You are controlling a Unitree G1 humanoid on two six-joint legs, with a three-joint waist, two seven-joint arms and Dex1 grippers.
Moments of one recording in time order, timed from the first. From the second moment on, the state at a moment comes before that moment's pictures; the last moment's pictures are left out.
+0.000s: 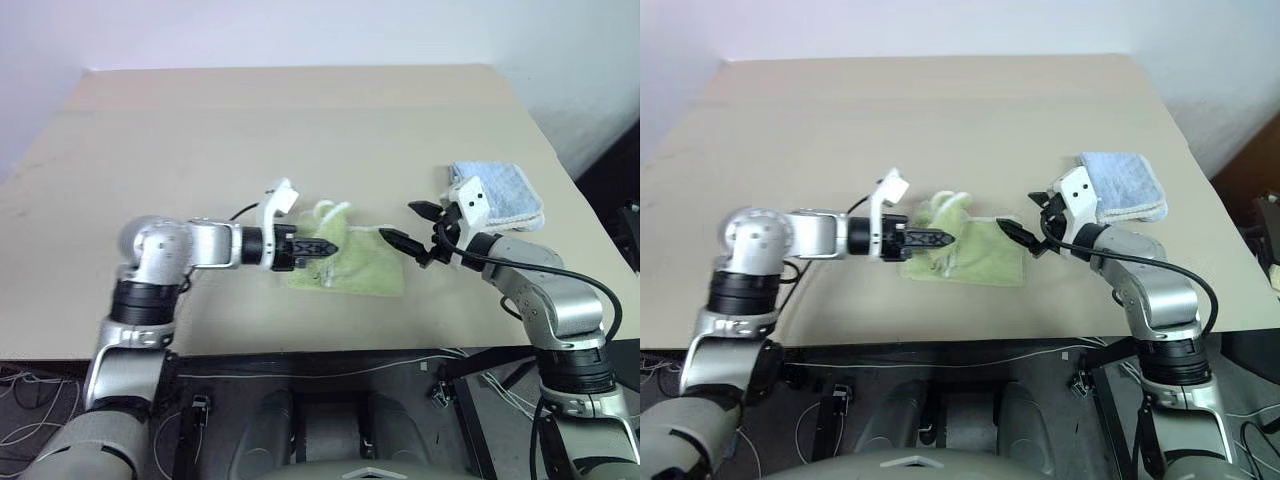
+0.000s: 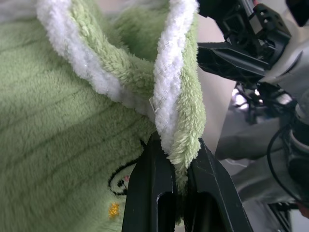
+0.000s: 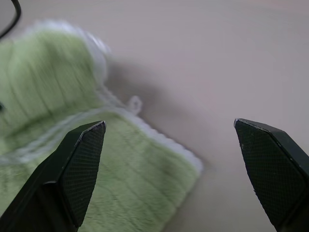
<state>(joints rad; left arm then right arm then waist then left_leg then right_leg) -0.78 0.39 -0.06 0.10 -0.99 1.32 -0.46 -0.39 -0.54 -0.08 -0.20 0.41 0.67 0.63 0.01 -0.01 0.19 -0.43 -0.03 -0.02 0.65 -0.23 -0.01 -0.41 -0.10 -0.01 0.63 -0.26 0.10</state>
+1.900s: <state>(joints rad) -0.78 0.42 -0.10 0.00 -0.64 0.92 -0.91 -0.47 -0.48 -0.24 -0.21 0.61 0.80 0.48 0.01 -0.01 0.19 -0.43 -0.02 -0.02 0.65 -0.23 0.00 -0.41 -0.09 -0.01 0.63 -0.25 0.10</state>
